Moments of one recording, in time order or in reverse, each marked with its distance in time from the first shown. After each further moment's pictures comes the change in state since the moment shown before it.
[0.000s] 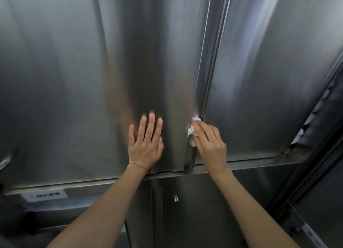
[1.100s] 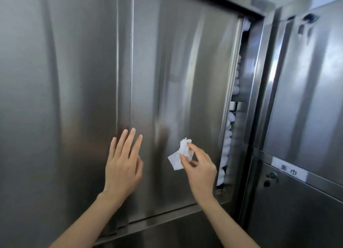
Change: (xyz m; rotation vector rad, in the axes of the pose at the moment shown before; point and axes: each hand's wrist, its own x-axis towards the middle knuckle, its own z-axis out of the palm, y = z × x) left_hand 0.170 0.116 -0.079 -0.372 -0.071 -0.039; right_hand 0.062 0.115 -0.140 0.409 0.261 0.633
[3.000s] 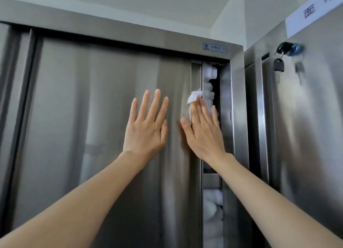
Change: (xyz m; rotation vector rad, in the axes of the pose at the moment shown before) left_hand 0.342 0.146 0.126 0.404 0.295 0.155; right_hand 0.384 0.083 -0.016 -0.526 -0.216 -0.555
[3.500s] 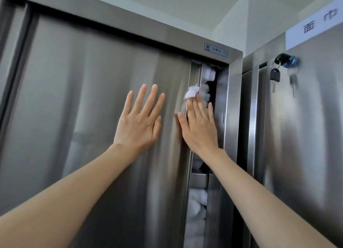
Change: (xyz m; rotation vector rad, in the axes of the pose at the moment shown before) left_hand -0.001 -0.001 0.000 -0.022 0.012 -0.014; right_hand 0.012 0.011 -0.002 -0.051 0.008 -0.048
